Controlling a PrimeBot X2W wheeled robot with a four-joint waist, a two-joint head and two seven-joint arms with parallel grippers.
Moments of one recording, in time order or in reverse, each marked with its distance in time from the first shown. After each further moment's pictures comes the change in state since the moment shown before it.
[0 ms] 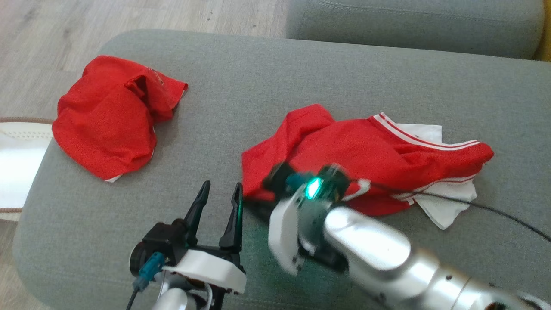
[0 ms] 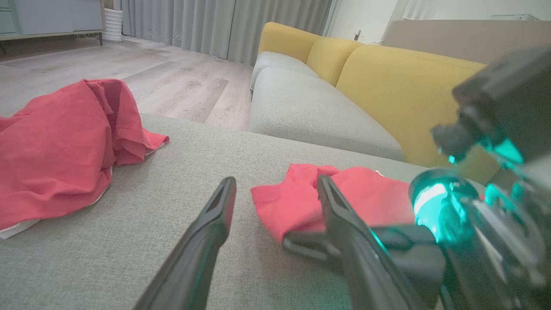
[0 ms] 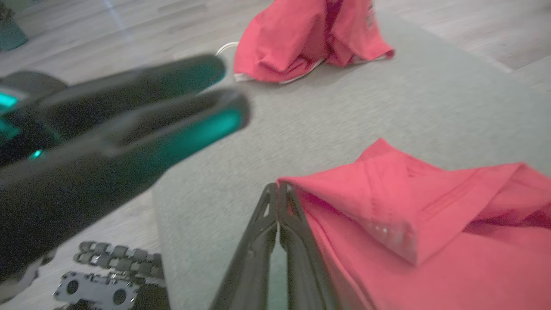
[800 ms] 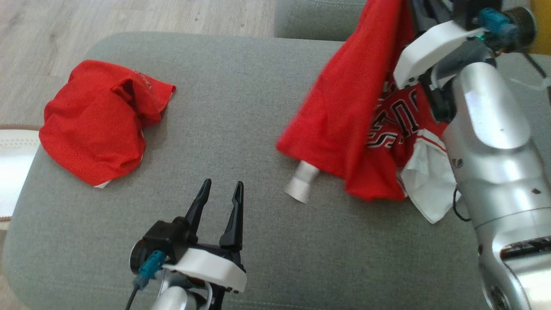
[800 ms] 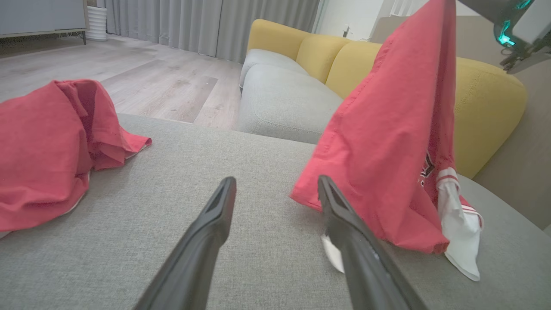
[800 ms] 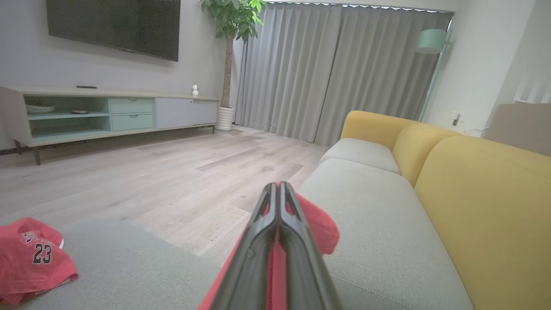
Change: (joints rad) left arm -0.008 0.000 -0.002 0.003 0.000 -0.010 0.000; right arm -0.233 -0.009 -0.921 0.167 -0.590 0.000 -0.316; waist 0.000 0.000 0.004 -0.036
